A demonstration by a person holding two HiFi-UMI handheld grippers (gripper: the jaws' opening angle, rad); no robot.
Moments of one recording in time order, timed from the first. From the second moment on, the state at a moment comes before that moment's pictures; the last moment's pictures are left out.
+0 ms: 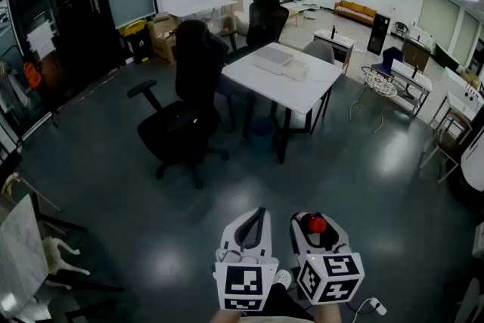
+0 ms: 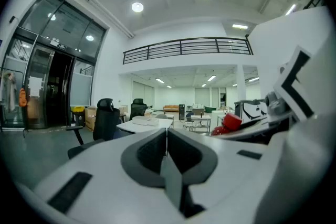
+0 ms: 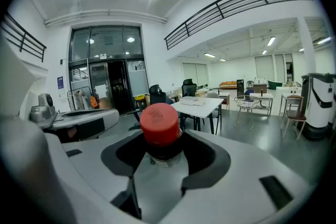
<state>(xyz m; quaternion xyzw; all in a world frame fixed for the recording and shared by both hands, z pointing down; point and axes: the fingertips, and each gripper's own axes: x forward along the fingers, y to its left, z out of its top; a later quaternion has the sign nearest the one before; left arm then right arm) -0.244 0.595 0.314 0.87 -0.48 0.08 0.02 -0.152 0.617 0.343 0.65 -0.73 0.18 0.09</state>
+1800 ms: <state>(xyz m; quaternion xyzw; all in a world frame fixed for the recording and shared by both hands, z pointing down) -0.069 0.386 0.329 0.87 -0.48 0.10 0.03 0.019 0.410 0.360 0.64 -0.74 0.20 0.09</state>
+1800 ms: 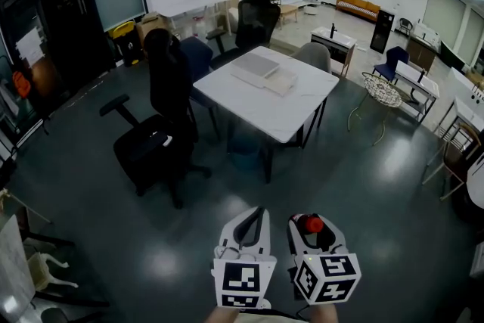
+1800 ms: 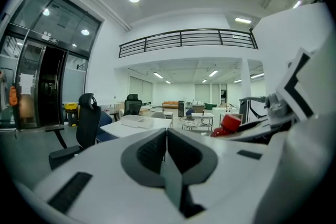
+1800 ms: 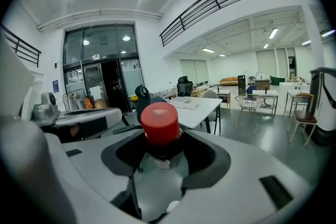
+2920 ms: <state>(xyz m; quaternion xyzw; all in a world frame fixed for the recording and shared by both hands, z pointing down) -0.052 0.112 0.322 0.90 -0.42 0.09 0.03 0.027 0.142 0.352 0.68 -0.70 0.20 0.09</state>
